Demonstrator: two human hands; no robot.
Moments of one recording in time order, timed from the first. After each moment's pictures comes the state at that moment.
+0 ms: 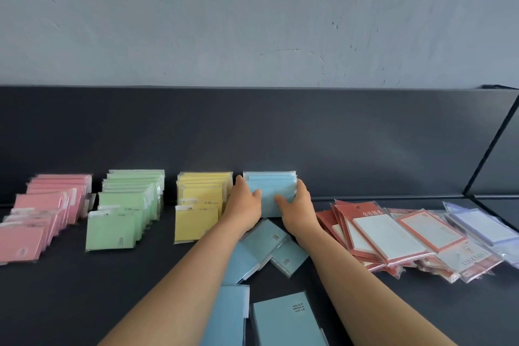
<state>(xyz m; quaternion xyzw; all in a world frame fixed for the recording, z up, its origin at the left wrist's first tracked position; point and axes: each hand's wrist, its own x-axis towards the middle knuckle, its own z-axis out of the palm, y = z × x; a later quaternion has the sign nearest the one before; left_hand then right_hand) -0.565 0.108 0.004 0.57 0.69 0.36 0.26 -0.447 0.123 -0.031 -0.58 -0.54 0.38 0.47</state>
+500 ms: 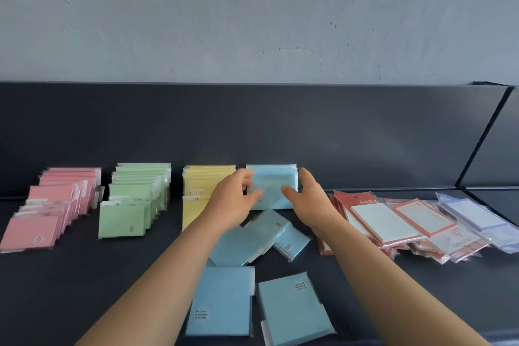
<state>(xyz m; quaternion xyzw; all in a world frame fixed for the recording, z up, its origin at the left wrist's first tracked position) -0.602 0.068 0.020 0.67 0.61 0.35 0.24 -0.431 0.080 0.008 -0.59 -0.62 0.34 0.39</state>
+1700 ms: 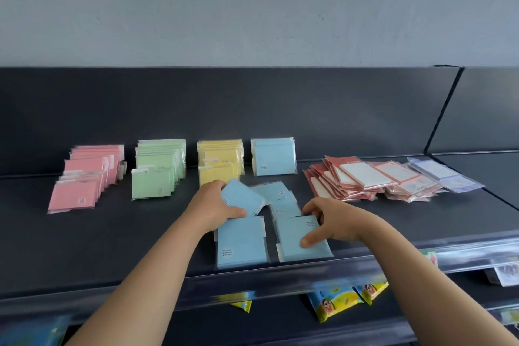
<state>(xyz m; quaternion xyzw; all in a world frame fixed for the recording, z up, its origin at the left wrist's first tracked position) -0.664 -0.022 -0.003 0.65 0.65 0.25 0.29 -0.399 -0.044 0.002 -0.61 -0.72 0.34 0.06</state>
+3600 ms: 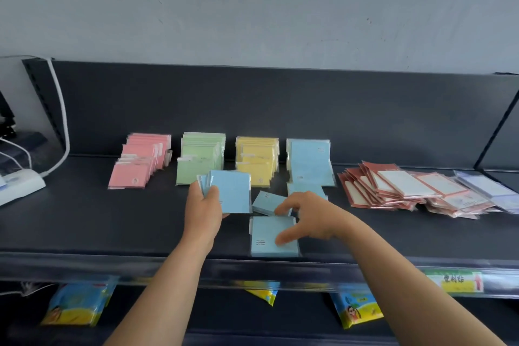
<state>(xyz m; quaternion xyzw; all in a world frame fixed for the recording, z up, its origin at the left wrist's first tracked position) -0.699 -0.071 -0.017 0.37 0.60 0.62 0.34 -0.489 -0.039 0.006 -0.49 -0.83 0.27 0.08</state>
